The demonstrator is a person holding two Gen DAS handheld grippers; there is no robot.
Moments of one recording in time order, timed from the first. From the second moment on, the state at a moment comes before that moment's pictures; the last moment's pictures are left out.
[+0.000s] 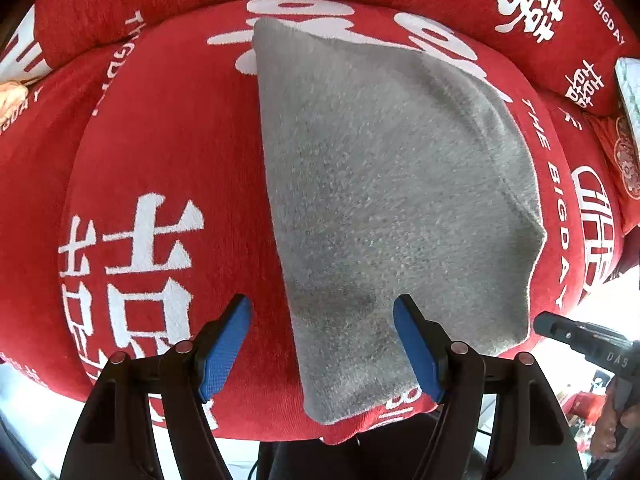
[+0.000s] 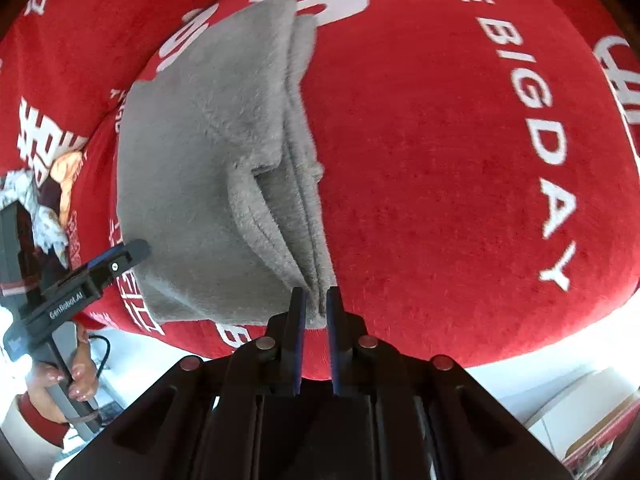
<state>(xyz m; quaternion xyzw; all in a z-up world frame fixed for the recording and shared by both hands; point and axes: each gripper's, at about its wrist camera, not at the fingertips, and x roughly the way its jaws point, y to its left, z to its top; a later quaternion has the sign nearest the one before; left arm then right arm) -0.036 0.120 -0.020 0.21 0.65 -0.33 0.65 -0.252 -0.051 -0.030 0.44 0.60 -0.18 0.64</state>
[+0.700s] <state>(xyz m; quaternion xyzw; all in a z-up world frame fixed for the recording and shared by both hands) -0.031 0.125 0.085 0.19 0.63 -0.29 0.70 -0.179 -0.043 0.070 0.33 0.60 -0.19 0.71</state>
